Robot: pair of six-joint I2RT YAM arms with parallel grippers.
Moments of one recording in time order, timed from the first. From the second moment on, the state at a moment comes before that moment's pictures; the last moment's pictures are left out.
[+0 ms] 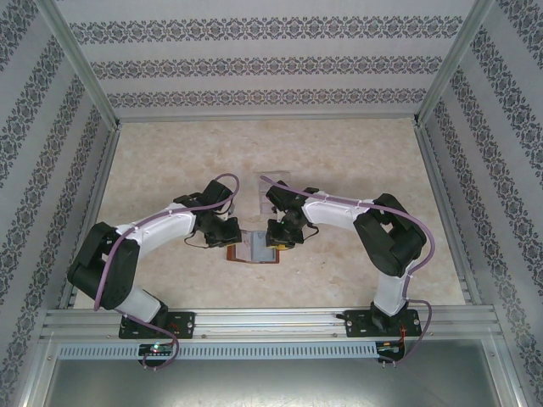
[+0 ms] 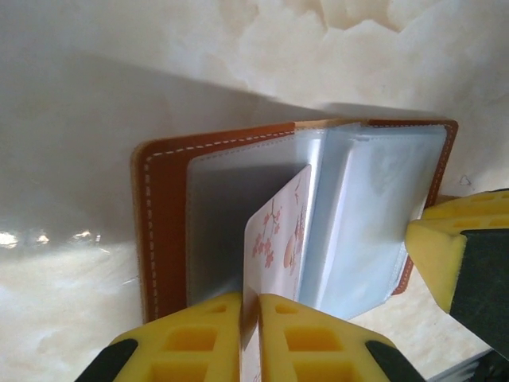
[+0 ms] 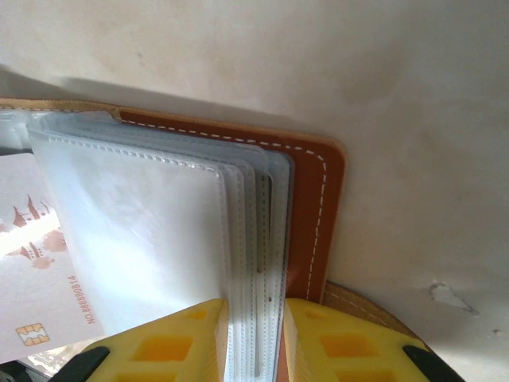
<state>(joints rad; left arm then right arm) -0.49 1.53 0.87 -0.61 0.36 -0.68 0.73 1.85 1.14 -0.65 -0.37 0.76</state>
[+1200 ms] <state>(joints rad) -0.51 1.55 0.89 -0.62 0.44 -0.70 0.73 1.85 1.14 -0.65 -0.37 0.76</state>
